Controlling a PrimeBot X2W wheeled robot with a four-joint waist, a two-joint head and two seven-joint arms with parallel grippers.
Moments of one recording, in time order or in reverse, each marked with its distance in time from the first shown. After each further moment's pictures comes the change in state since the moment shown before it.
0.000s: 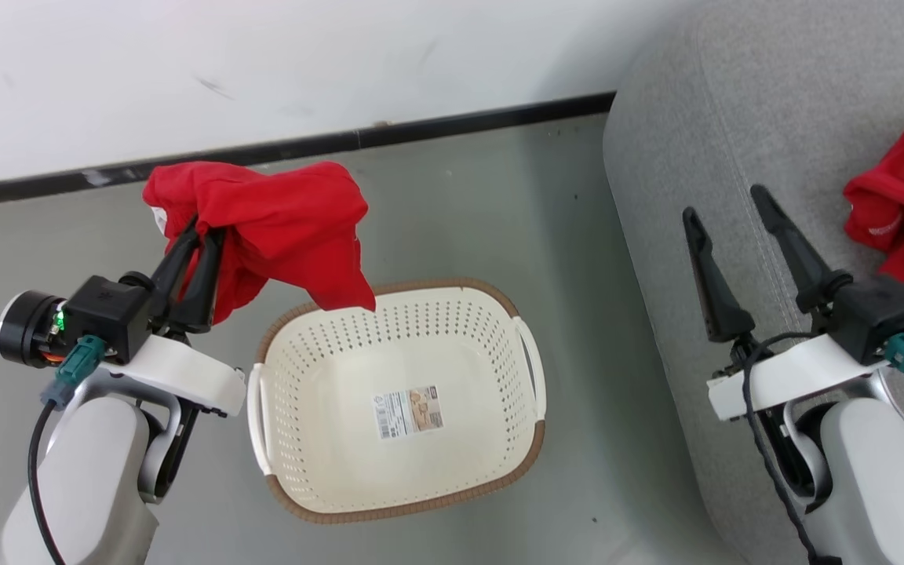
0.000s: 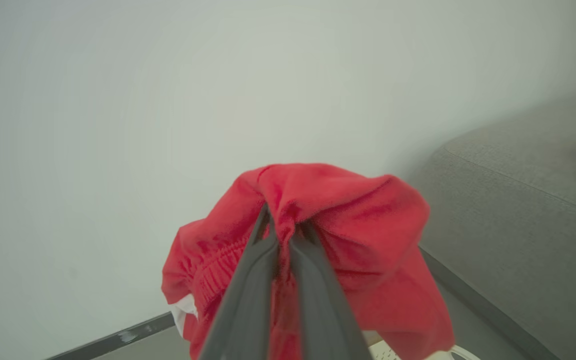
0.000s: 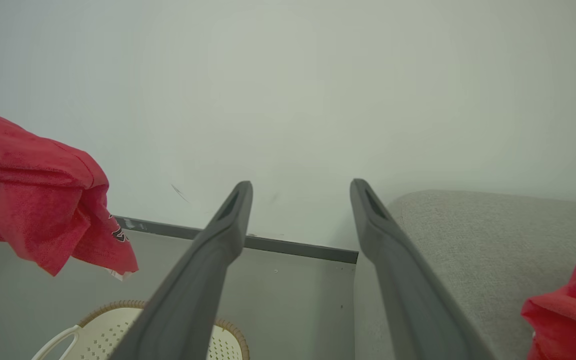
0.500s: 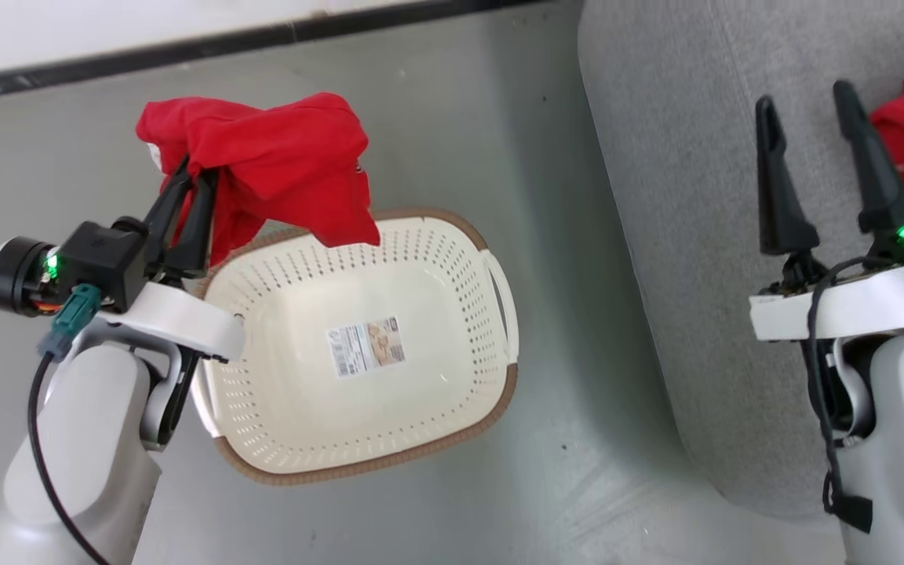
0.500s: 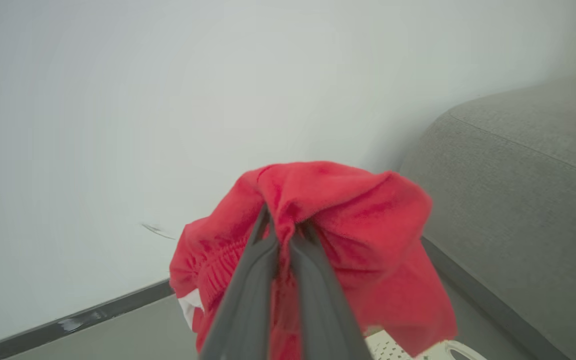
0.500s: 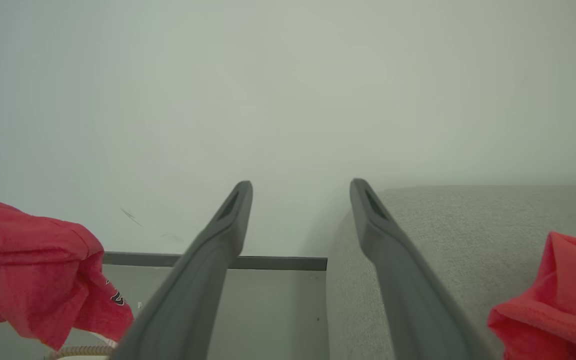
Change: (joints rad) left arm -0.112 -0.026 0.000 0.053 0.025 0.018 -0.016; right arm -0.102 0.031 -0.100 -0.081 0.051 0.000 0.000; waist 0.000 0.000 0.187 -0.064
